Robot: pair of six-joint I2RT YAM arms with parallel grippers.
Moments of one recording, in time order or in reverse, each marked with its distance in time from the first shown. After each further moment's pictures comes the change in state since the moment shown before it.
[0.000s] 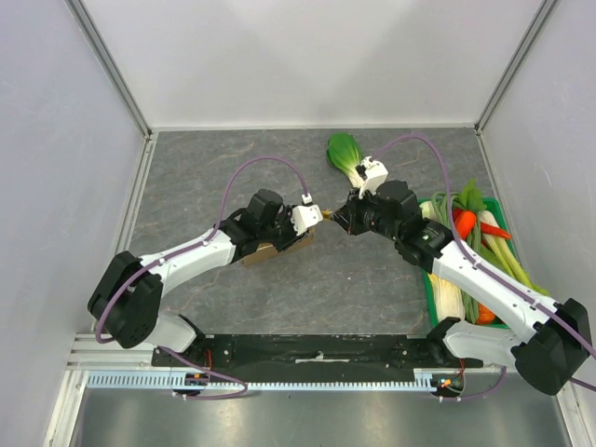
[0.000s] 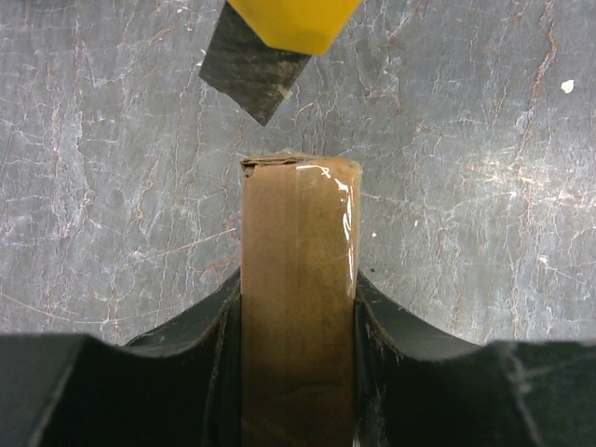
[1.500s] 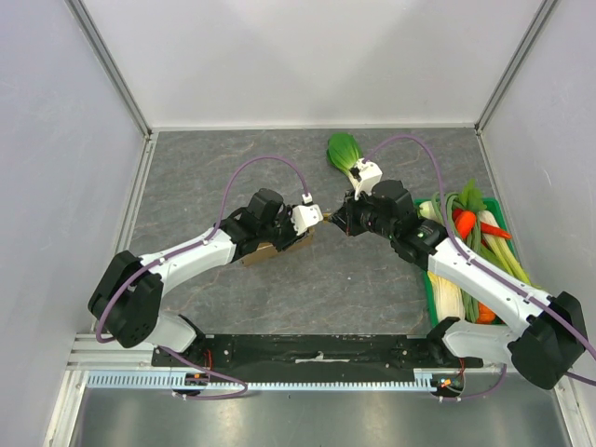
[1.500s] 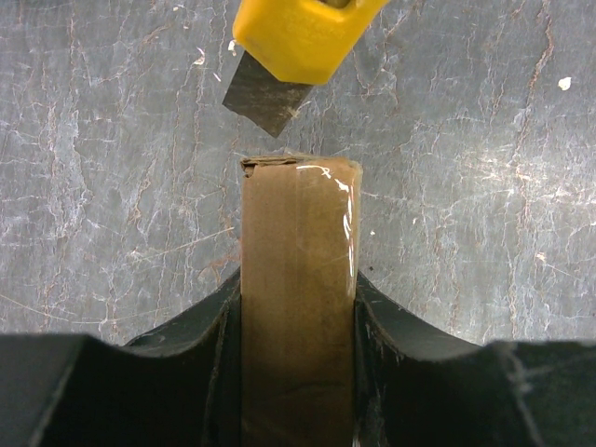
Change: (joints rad) left arm 0.000 0.005 0.011 -0.019 0.008 -0.001; right arm 0.000 0.040 0.000 0.004 -0.015 -0.051
